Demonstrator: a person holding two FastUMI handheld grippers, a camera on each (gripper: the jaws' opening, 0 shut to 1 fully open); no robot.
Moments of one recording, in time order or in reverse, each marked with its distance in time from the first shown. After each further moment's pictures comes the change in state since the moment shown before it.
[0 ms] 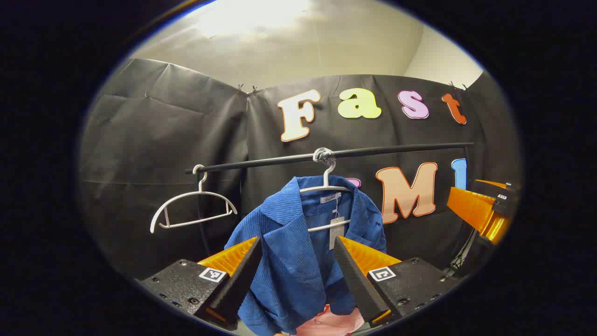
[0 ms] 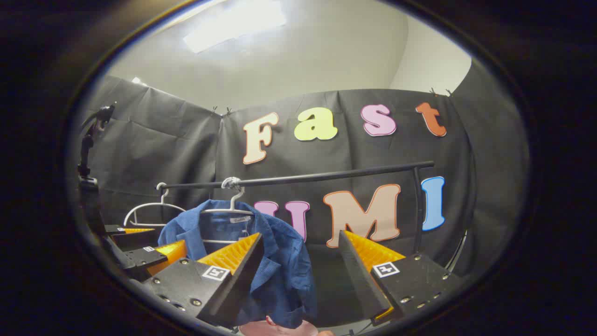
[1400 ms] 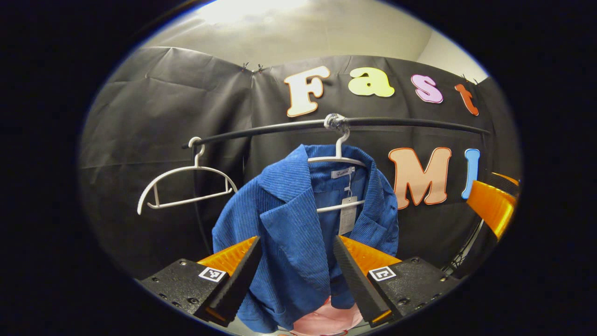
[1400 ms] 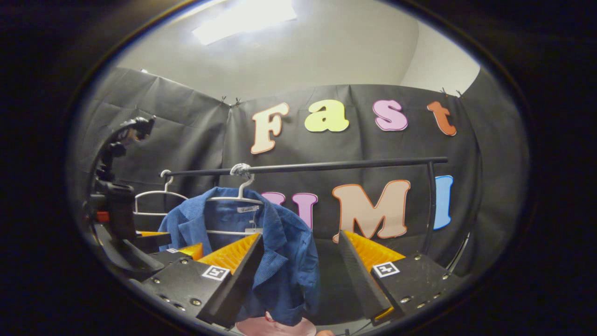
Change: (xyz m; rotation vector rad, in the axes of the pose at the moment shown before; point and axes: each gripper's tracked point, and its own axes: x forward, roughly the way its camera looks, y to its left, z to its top) left arm 0.044 0.004 -0.053 -0.045 0.136 0.041; right arm 0.011 0.027 -0.021 -0.053 0.040 0.027
